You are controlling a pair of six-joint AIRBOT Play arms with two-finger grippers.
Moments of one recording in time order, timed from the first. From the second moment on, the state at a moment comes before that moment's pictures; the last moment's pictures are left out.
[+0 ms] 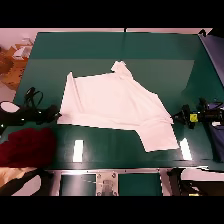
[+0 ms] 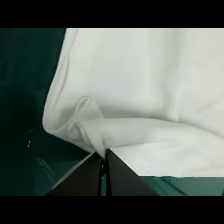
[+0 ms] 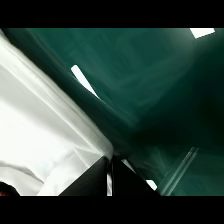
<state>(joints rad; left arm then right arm) 0.21 -1.14 0.65 0.87 -0.93 -1.31 -0.66 -1.46 0.78 -0.81 1.22 1.27</state>
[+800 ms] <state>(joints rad) 0.29 -1.37 0.90 1.02 -1.25 -1.22 -0.68 -1.45 0.73 -0.79 1.20 1.20</state>
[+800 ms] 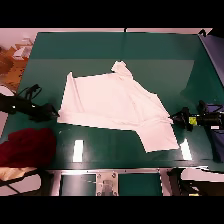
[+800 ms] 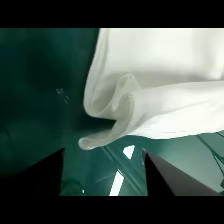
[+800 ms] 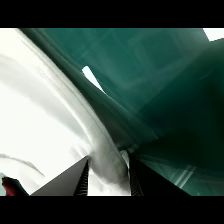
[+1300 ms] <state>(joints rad) 0.21 -1.53 0.91 0.90 -1.25 -1.06 -0.68 -1.45 0.73 -0.79 1.20 1.19</state>
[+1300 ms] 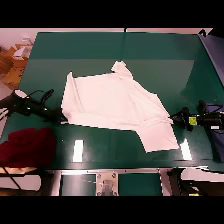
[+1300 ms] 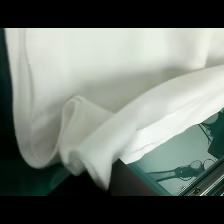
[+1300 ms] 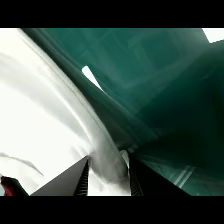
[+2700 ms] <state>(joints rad) 0.21 -0.90 2.08 0.74 -1.18 -1.32 -0.78 -0.63 1.48 0.08 1.03 1.16</state>
